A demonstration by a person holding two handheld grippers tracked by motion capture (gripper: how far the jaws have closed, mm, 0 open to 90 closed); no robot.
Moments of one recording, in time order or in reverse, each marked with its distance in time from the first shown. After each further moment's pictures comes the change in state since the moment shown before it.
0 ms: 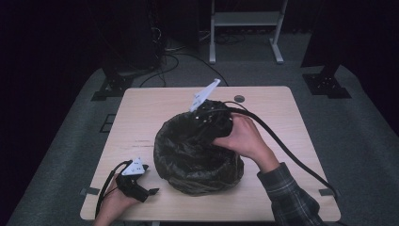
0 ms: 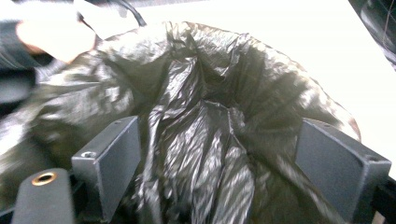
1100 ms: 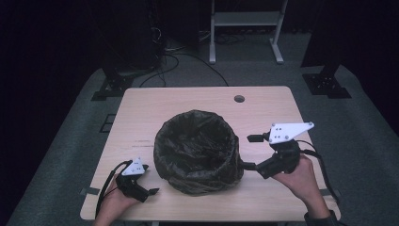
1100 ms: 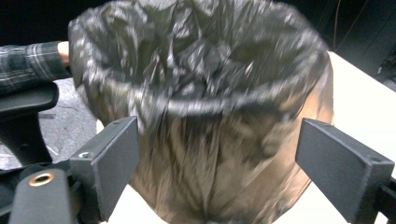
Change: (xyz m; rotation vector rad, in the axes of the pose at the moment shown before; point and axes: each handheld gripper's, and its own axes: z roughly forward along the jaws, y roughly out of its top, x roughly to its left) left arm 0.000 0.000 0.000 0.002 0.001 0.001; right arm 0.036 -0.166 -0.064 -0.320 -0.073 0.133
